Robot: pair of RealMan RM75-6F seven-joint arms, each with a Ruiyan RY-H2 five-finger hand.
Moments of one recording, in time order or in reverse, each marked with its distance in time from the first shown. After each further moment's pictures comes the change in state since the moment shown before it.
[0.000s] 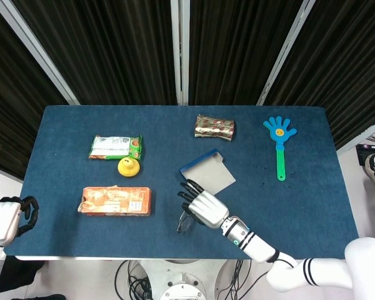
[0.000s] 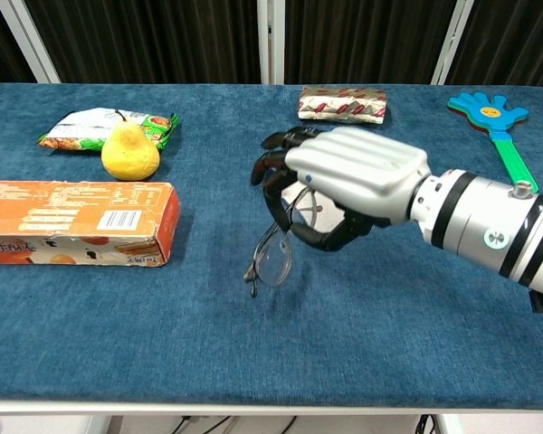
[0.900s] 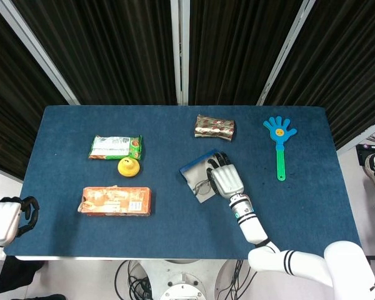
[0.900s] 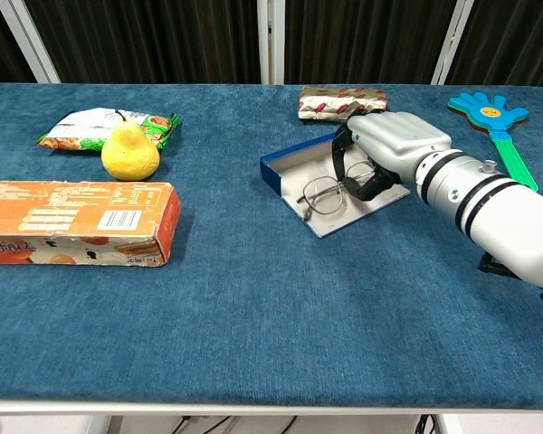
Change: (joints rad) left arm -0.001 0.003 0.001 -0.001 0.001 -0.003 -0.006; right arm -0.005 -0.178 0.152 0.294 0.392 0.068 -0.094
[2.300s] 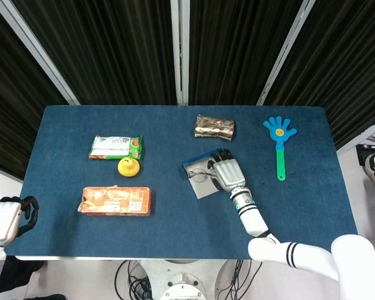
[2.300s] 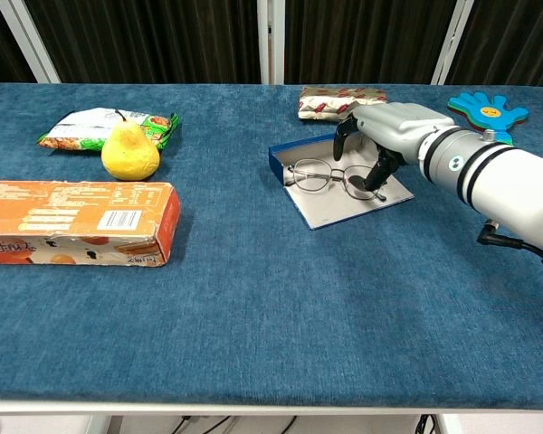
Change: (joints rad) left arm 0.001 -0.006 -0.003 0.002 -0.003 0.003 0.014; right arm 0.062 0.062 0.071 -0.066 0.203 -0.125 -0.099
